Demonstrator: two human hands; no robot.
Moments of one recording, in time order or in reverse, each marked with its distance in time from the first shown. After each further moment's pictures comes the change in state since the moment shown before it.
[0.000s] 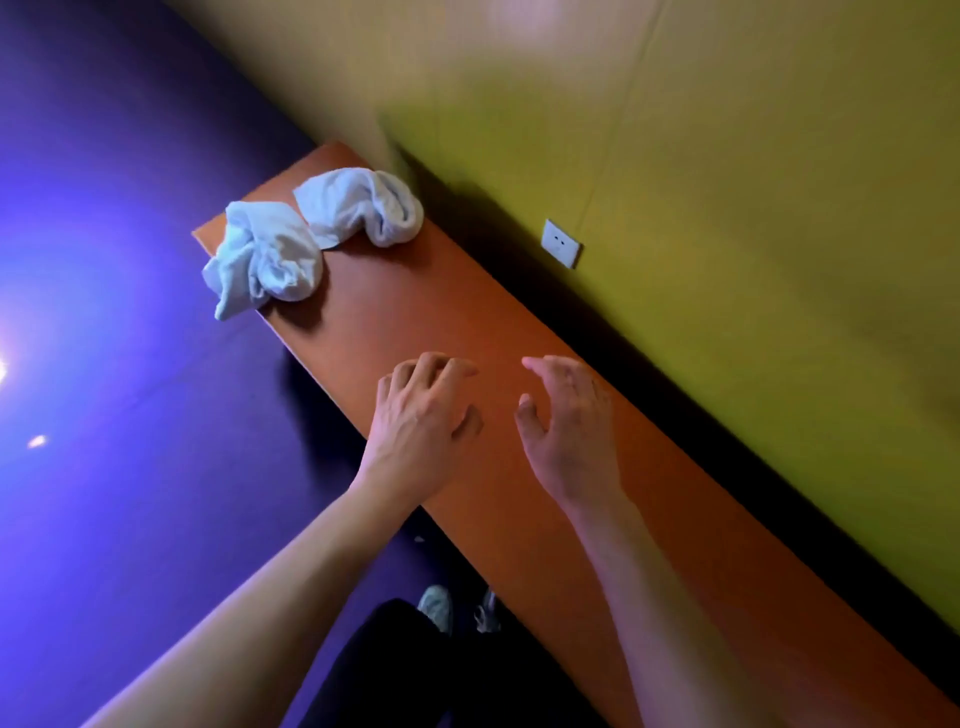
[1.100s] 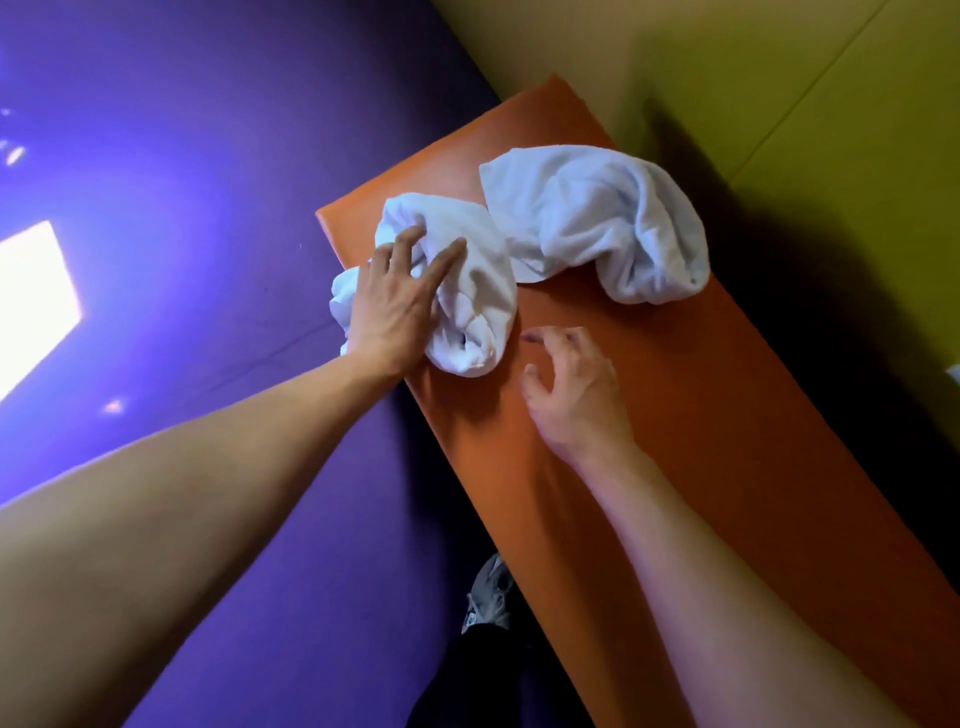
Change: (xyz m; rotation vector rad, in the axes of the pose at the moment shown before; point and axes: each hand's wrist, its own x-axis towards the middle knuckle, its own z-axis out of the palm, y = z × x) left_hand 0.303 -0.502 0.070 0.320 -0.033 -0.189; right_hand 0.302 -0.130 0.418 0.084 -0.373 -0.031
